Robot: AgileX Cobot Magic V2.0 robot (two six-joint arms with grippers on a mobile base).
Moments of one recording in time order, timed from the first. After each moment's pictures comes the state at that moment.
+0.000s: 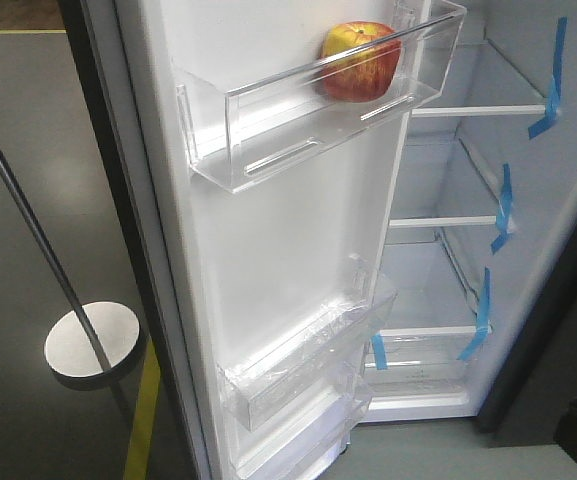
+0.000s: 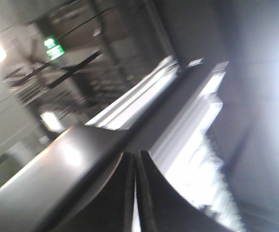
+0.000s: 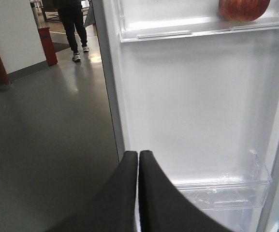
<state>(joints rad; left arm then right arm) 0.04 0.55 -0.78 0.22 -0.39 -1.40 0.00 0.24 -0.53 0.96 0.87 -0.75</state>
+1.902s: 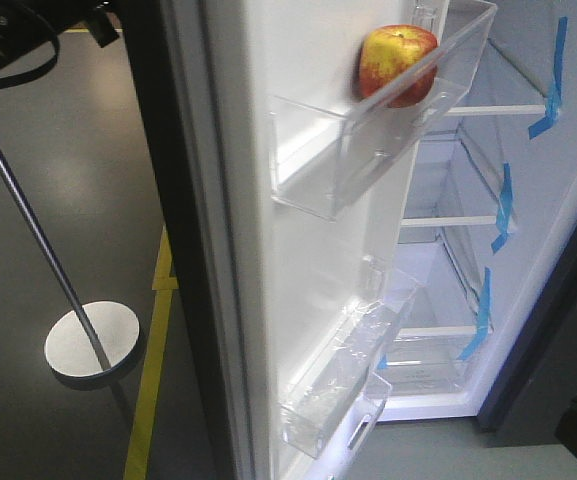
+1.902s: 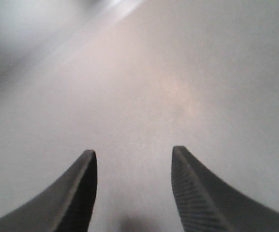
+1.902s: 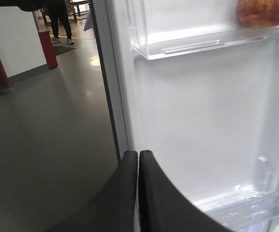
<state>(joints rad) -0.13 1.65 -1.44 1.05 -1.03 -2.15 0.00 0.24 -0.53 0.97 0.86 -0.75</state>
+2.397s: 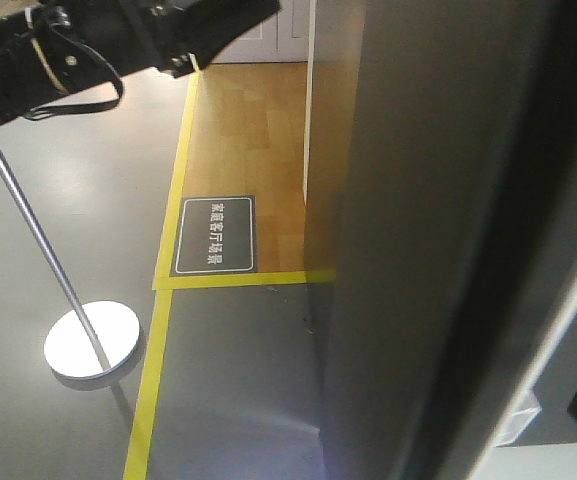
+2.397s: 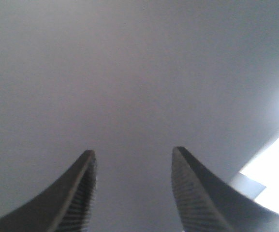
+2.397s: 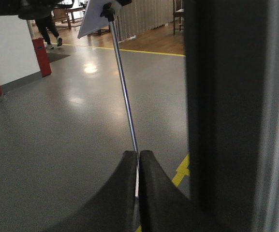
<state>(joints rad) -0.23 1.65 -1.44 1.19 -1.12 -2.15 0.00 0.24 -0.53 0.97 0.80 -0.75</state>
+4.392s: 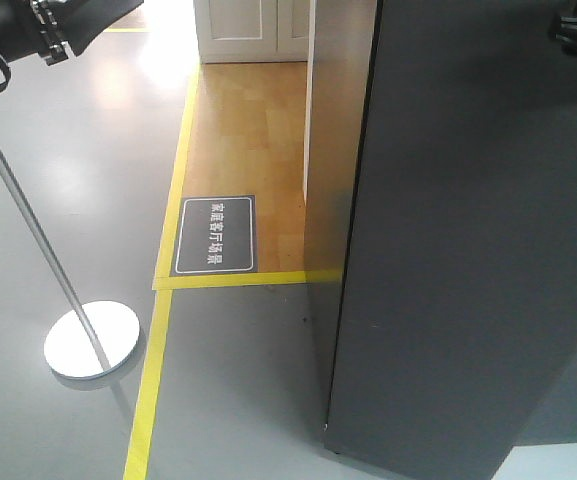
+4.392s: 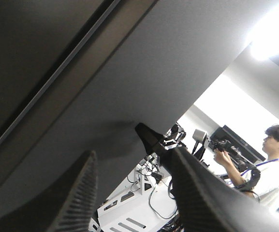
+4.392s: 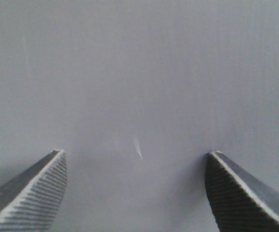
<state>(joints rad) 0.04 1.65 -1.44 1.29 -1.11 -2.15 0.00 1.51 -1.22 0.90 -0.31 -0.82</state>
